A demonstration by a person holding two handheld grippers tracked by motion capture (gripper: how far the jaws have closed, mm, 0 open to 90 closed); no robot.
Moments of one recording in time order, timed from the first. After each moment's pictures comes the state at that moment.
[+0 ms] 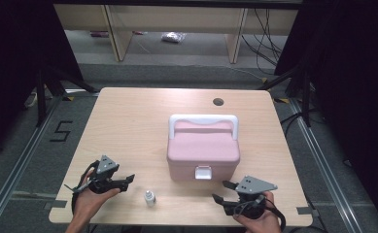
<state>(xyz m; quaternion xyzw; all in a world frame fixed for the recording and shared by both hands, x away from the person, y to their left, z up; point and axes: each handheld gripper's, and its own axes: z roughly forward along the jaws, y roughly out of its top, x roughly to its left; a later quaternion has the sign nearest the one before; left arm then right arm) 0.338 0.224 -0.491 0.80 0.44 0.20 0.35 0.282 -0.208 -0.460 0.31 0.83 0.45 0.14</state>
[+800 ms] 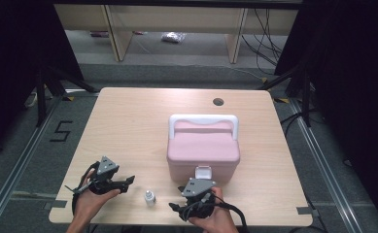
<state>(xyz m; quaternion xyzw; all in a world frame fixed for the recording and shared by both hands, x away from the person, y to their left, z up) 0.338 0.223 -0.494 0.80 0.44 0.19 0.35 0.295 -0.091 -0.481 0.22 0.88 0.41 0.09</state>
